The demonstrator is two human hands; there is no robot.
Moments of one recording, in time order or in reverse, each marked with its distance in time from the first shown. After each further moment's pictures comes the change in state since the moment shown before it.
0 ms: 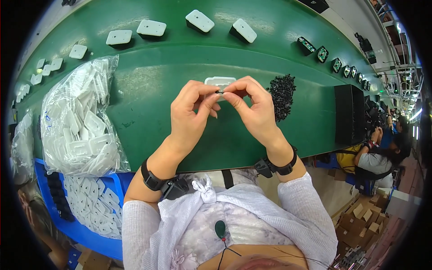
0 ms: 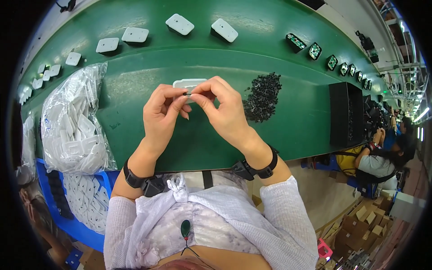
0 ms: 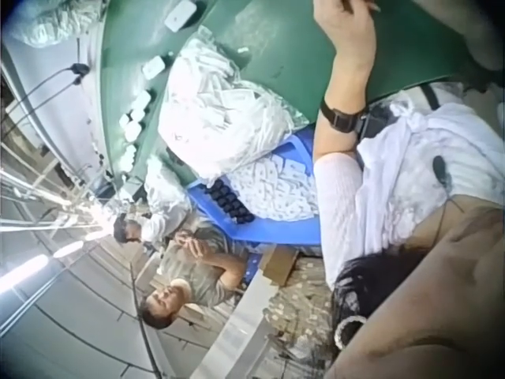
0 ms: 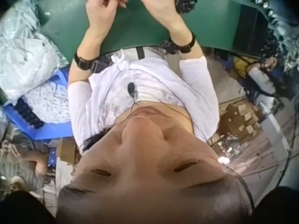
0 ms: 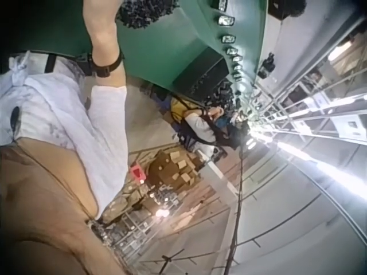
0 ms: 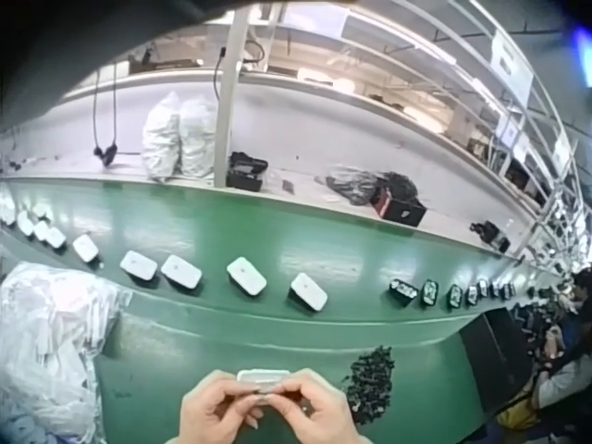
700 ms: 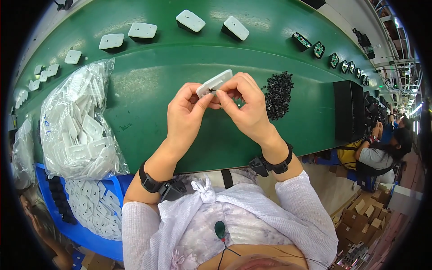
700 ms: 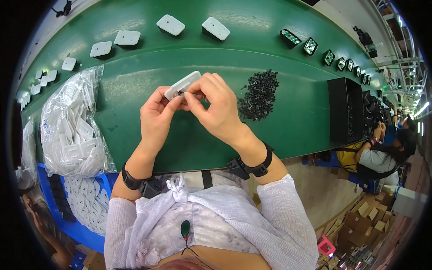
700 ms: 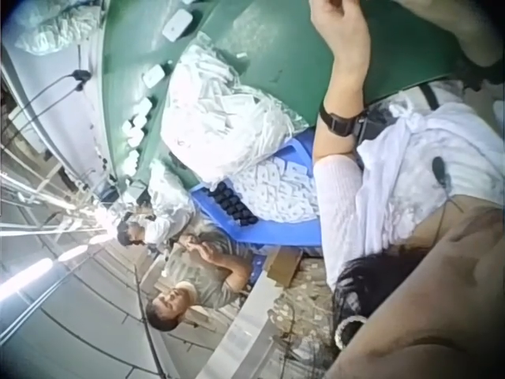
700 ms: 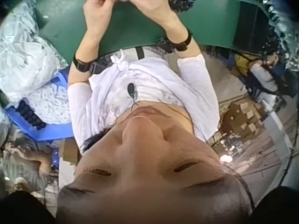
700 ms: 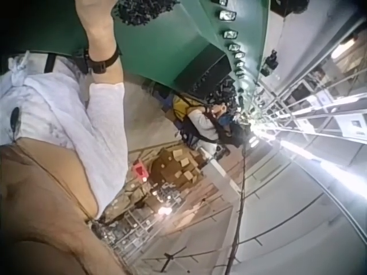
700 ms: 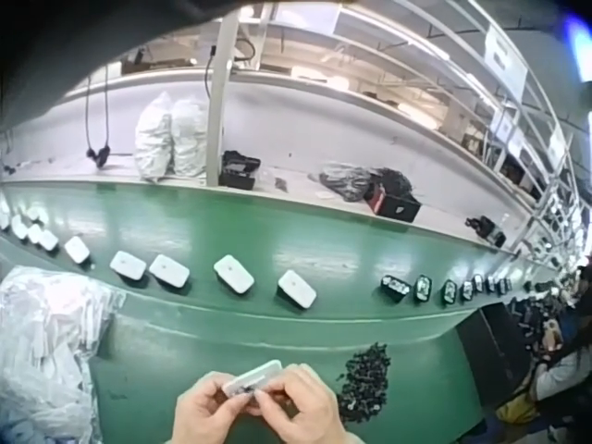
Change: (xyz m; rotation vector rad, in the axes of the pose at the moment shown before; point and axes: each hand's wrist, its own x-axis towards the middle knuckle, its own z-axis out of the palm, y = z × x) left_hand 0.000 0.000 0.000 -0.261 -0.020 -0.300; right_hand 0.006 -0.001 0.005 -0.276 0.079 -0.171
